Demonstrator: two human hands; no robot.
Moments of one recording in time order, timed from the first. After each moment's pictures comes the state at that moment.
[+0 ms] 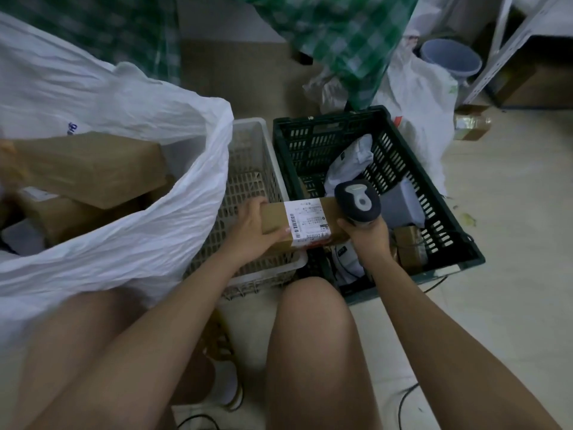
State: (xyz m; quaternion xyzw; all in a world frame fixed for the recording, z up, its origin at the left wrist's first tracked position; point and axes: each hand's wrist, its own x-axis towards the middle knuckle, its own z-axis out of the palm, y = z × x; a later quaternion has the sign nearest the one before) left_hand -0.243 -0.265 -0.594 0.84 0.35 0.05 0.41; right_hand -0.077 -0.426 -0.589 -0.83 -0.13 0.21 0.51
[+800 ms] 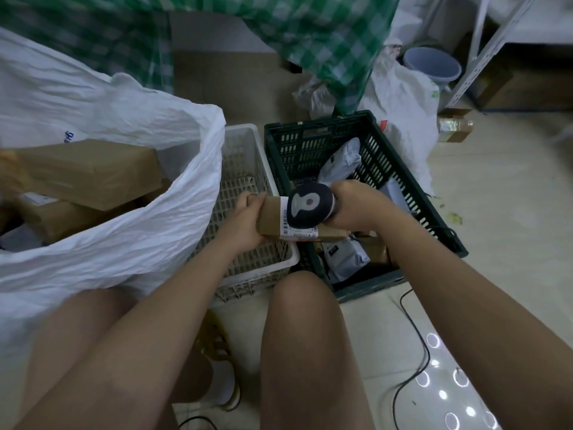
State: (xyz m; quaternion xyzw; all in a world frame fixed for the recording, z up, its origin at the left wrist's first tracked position) left_hand -0.236 -0.253 -0.582 0.90 0.30 -0.01 0.32; right_hand -0.068 -0.408 -0.487 -0.81 -0.55 0.18 0.04
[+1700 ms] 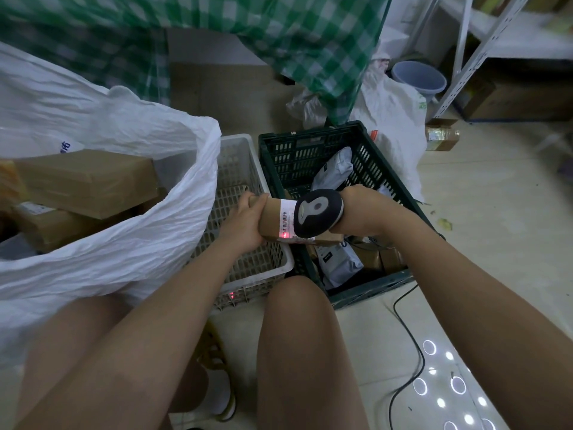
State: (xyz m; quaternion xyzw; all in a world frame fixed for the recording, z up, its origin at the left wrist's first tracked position) left_hand -0.224 -0.257 -0.569 0.92 0.30 -0.02 0.26; right_hand -0.069 -0.420 -0.458 -0.82 -0.53 0.20 -0.07
